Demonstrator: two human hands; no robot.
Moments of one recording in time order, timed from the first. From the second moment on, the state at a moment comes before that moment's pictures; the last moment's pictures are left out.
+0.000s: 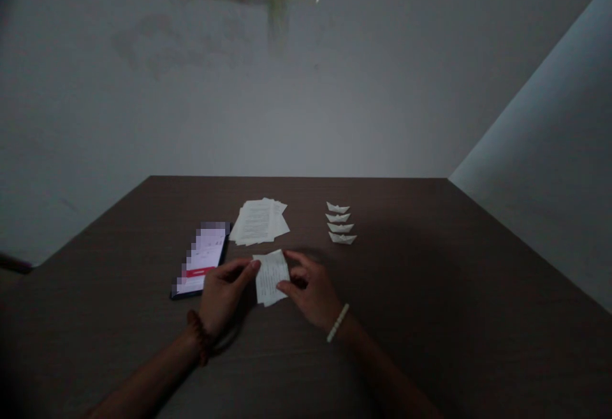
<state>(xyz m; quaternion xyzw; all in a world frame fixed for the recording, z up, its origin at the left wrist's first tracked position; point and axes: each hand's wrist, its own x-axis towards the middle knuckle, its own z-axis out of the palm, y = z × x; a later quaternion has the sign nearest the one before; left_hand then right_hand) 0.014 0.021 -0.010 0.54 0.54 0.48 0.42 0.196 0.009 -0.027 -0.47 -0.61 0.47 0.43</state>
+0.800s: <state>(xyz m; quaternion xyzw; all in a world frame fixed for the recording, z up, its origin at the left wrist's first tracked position) 0.013 0.017 -0.004 0.71 0.41 0.45 0.34 0.194 0.003 -0.021 -0.46 -0.68 0.42 0.39</state>
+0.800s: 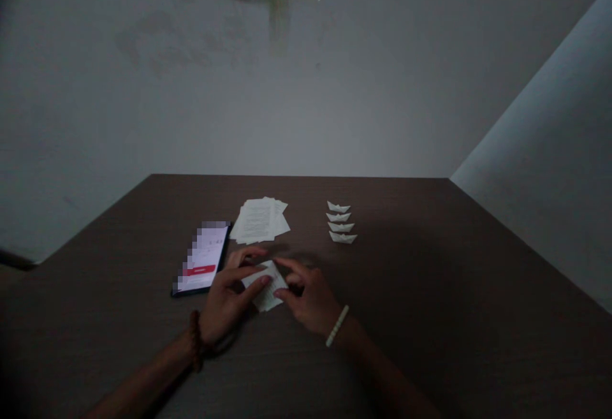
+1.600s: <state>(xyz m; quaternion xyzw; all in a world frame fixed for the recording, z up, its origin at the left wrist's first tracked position) 0.018 0.017 -0.013 0.57 0.49 0.46 0.47 0.196 0.008 -0.020 -0.49 -0.61 0.43 0.45</state>
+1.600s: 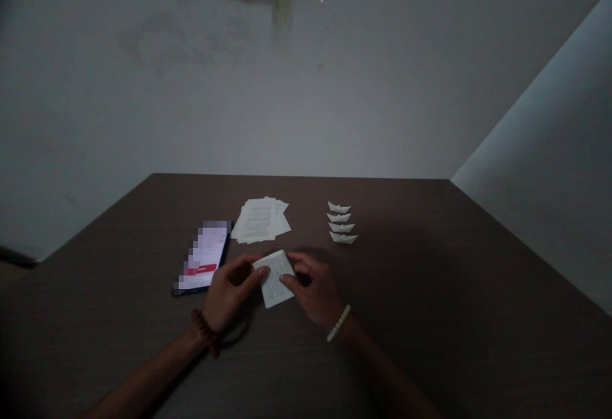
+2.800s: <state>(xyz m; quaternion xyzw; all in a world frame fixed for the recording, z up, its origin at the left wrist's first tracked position) 0.017 0.017 -0.011 0.56 0.51 0.44 0.48 0.201 0.011 -0.020 -0.51 -0.60 0.45 0.41</state>
